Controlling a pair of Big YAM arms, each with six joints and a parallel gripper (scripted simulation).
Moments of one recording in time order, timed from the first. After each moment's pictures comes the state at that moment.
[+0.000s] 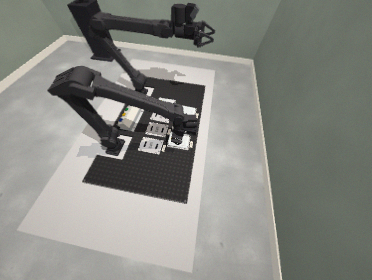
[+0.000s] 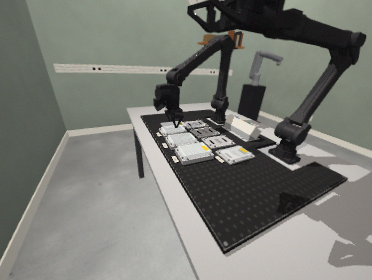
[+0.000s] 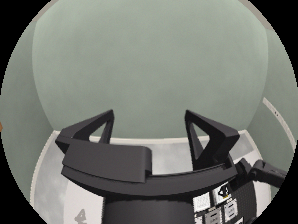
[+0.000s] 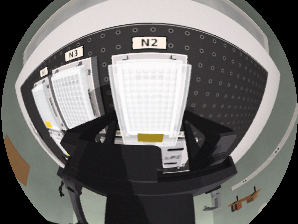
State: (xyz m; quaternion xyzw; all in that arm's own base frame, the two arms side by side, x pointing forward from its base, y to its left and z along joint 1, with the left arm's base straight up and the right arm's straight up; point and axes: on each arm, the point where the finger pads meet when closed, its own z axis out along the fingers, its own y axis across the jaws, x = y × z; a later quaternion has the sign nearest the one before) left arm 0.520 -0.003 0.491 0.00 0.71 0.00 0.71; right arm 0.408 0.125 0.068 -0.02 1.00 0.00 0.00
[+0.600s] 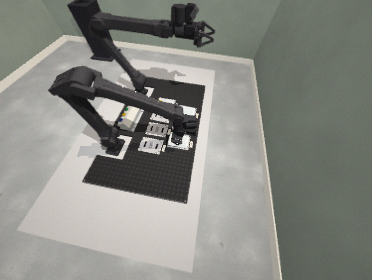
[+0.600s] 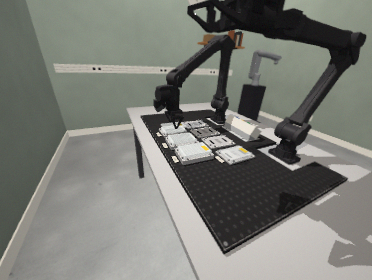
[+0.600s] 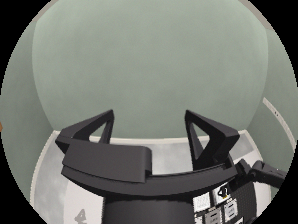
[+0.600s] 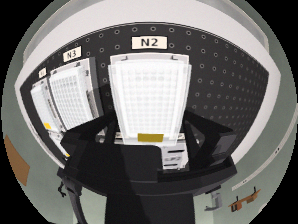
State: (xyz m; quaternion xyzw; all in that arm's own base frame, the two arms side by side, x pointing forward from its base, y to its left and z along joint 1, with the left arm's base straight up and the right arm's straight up) left arm 0.520 -0.003 0.491 0.00 0.71 0.00 0.71; right arm 0.408 0.125 0.062 -0.02 1.00 0.00 0.00
